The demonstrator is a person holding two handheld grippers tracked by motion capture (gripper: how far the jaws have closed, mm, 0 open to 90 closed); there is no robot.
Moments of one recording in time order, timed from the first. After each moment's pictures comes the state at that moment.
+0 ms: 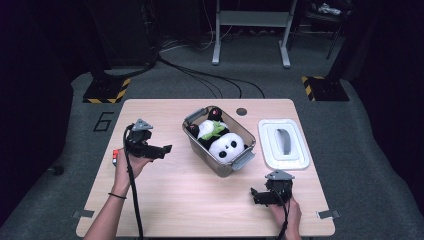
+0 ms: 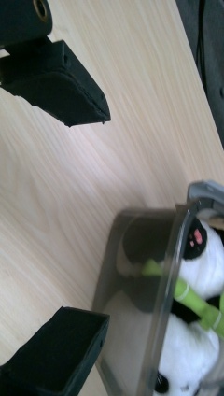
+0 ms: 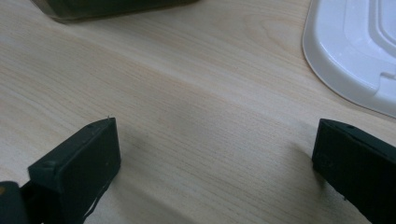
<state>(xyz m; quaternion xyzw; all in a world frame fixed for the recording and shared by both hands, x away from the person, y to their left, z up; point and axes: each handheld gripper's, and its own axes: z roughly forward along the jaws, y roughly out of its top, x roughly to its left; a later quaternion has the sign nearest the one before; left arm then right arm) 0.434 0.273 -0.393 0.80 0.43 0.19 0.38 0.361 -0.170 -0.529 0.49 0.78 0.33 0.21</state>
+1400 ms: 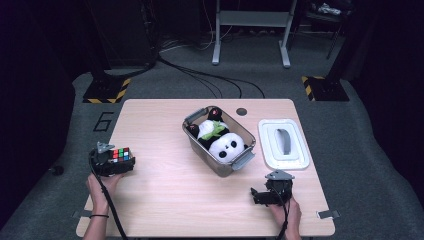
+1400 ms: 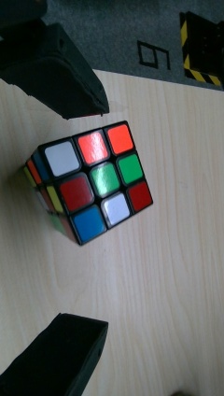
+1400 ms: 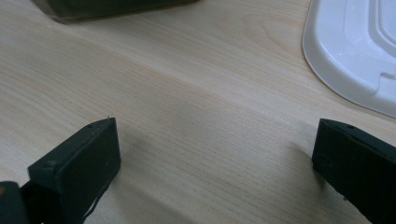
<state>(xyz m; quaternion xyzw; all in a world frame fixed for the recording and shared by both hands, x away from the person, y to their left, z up) 0.414 0.378 -0.476 0.69 0.59 0.27 0.33 0.361 -0.170 -0.529 0.49 0.78 0.33 0.21</state>
